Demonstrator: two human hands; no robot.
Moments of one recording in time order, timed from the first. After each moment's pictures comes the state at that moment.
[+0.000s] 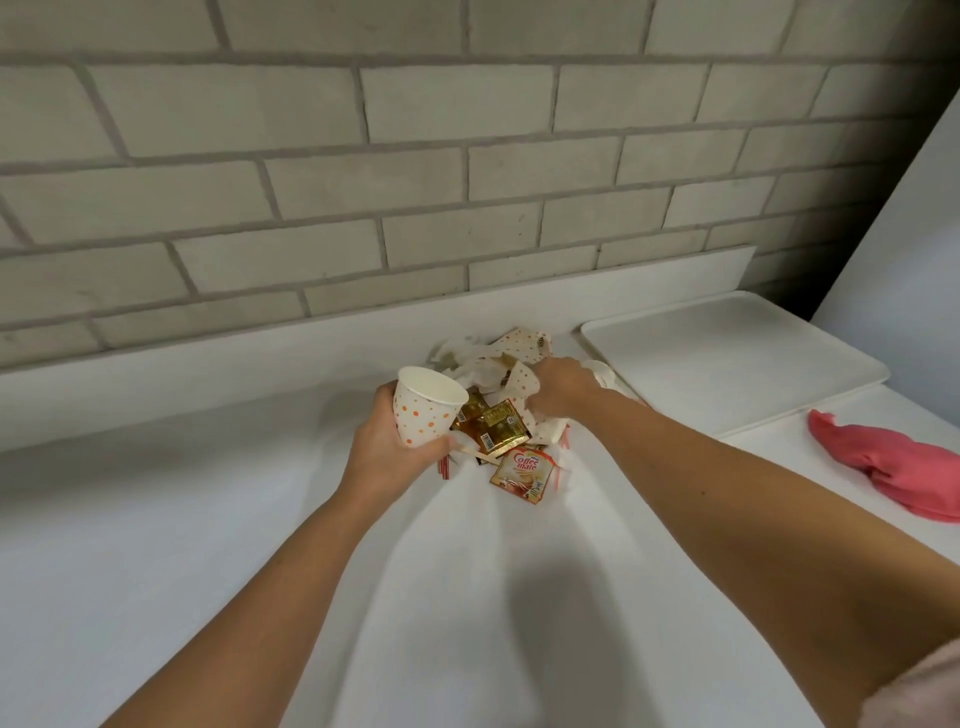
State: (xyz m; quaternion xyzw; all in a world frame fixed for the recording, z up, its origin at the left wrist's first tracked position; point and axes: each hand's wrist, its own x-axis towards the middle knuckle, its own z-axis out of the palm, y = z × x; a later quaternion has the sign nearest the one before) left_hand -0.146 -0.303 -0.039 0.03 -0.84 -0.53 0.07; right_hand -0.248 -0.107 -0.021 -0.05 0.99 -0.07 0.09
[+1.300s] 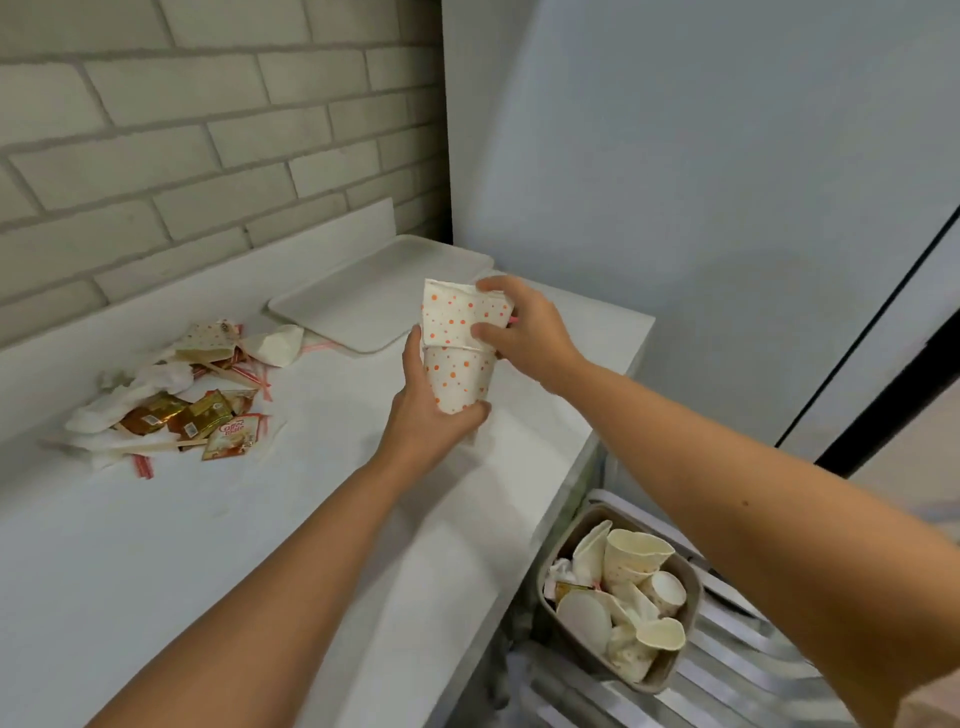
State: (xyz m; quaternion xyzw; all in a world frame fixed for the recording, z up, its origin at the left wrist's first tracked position) left_hand 0.009 -0.038 -0.011 -0.27 -0.82 -0.50 -0.09; right_hand 0.039 0.100 0.038 0.16 0.83 -0.49 -0.21
